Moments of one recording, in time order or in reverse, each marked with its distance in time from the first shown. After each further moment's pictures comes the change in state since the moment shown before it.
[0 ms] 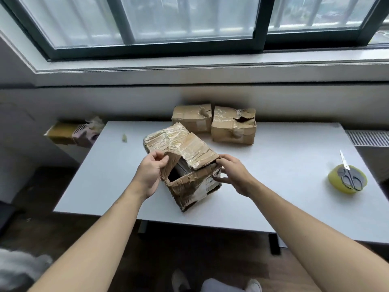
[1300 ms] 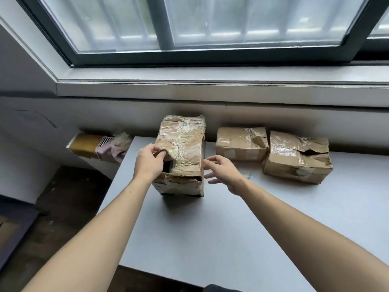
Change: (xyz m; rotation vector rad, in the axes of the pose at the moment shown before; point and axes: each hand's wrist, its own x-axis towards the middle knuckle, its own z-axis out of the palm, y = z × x) left_hand 0.209 0.083 -0.137 0.850 0.397 0.117; right_hand 0.197 -0.067 0.173 -0.233 -0.130 0.027
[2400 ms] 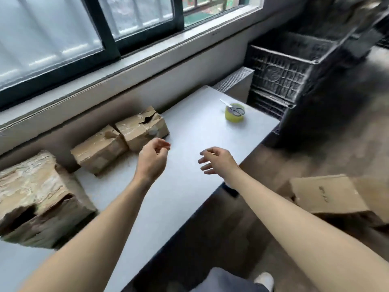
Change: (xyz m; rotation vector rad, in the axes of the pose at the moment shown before) left_hand -0.251 0.115 0.132 -0.126 -0.768 0.788; right_hand -0.319 0.144 -0.087 0.474 0.933 -0.048
